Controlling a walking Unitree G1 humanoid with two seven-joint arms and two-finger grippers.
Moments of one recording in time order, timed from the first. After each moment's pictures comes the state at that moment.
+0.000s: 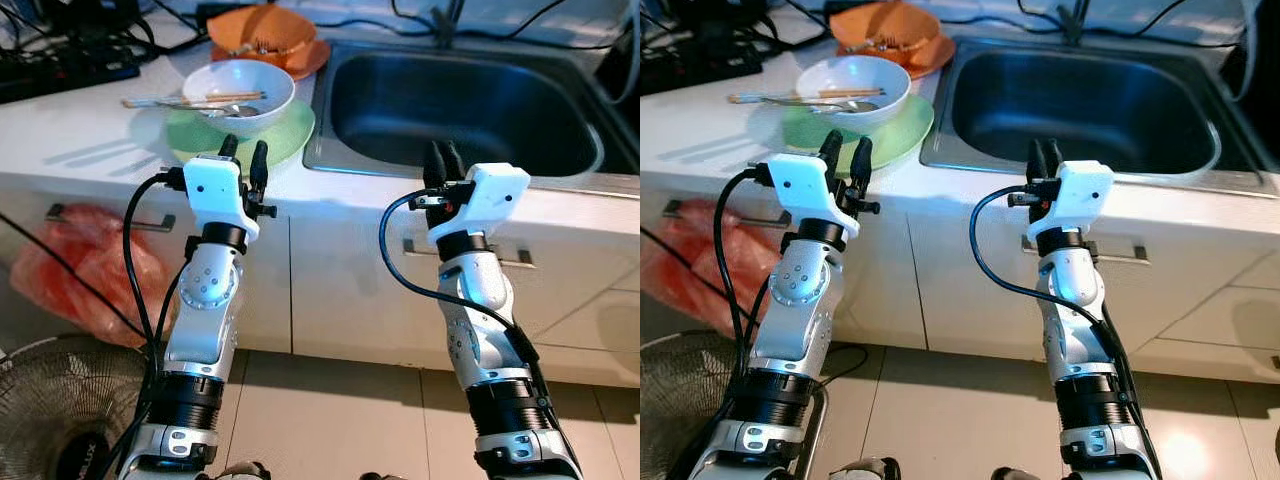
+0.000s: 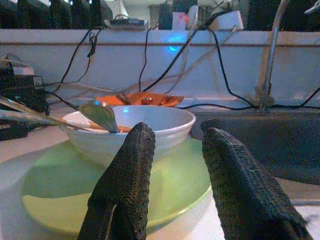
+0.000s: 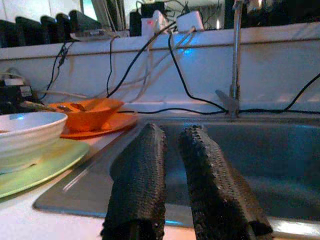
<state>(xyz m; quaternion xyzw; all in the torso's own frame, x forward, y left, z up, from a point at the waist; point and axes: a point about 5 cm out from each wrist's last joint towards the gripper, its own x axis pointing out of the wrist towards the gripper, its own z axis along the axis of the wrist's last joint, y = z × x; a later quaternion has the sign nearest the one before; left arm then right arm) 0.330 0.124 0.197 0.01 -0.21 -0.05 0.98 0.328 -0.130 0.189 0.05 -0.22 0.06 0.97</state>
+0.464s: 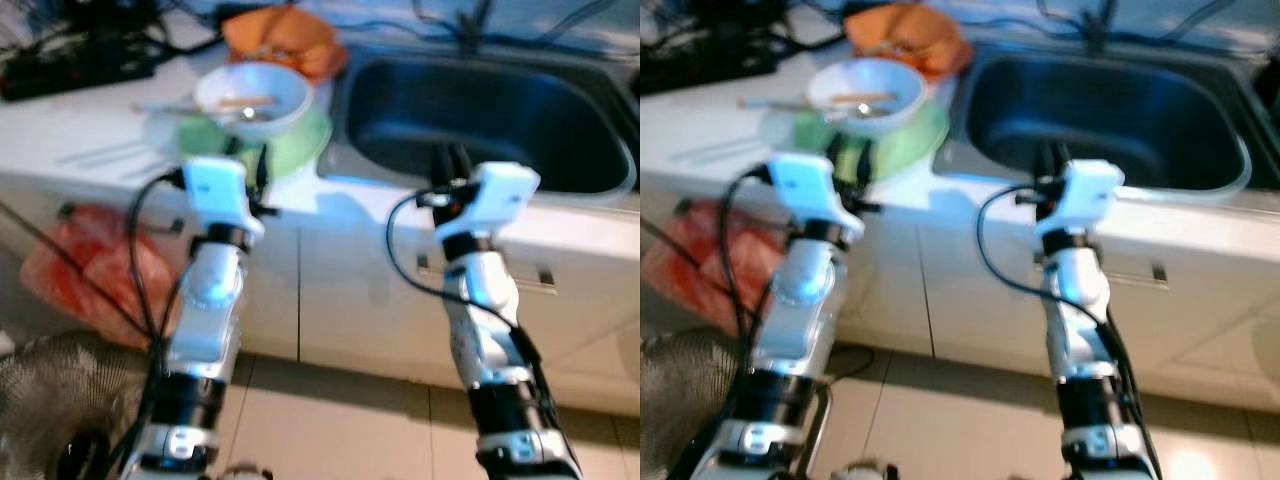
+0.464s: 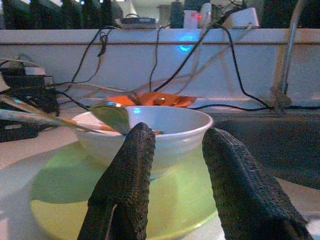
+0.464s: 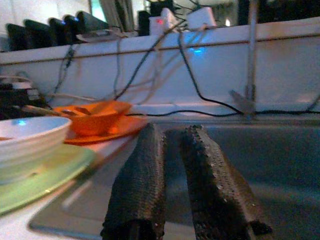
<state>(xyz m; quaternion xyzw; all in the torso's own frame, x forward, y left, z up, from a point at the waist) 0.329 0.121 0.197 0.01 -0.21 -0.06 0.98 0.328 -0.132 0.189 0.06 -0.22 0.05 0.97</state>
